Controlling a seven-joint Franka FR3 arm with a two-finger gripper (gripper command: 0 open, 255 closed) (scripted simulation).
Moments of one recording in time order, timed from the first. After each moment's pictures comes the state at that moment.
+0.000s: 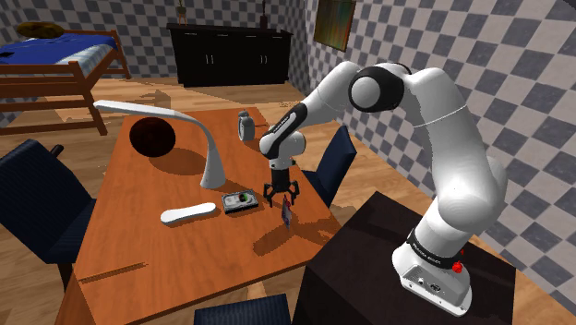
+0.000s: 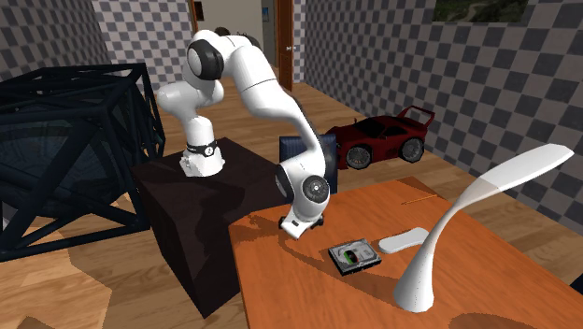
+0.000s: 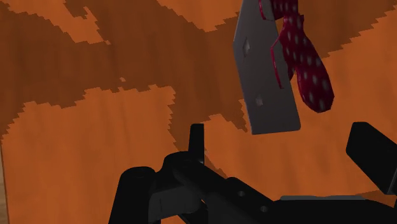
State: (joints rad) arm 0.00 0.79 0.04 -1.82 0.31 2.14 0.43
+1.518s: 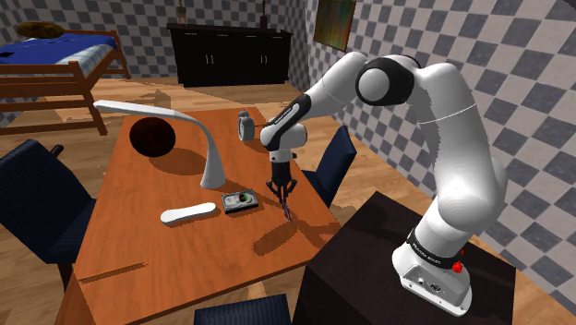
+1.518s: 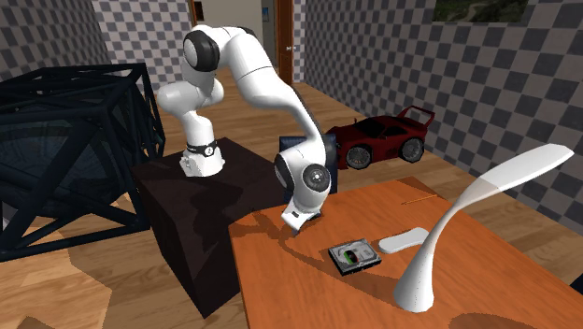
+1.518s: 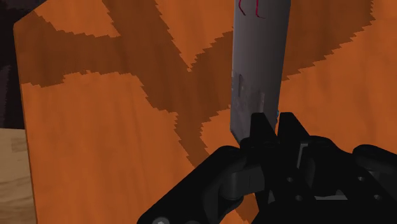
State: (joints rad) arm -0.01 0.72 0.04 -1.85 0.31 2.10 0.44
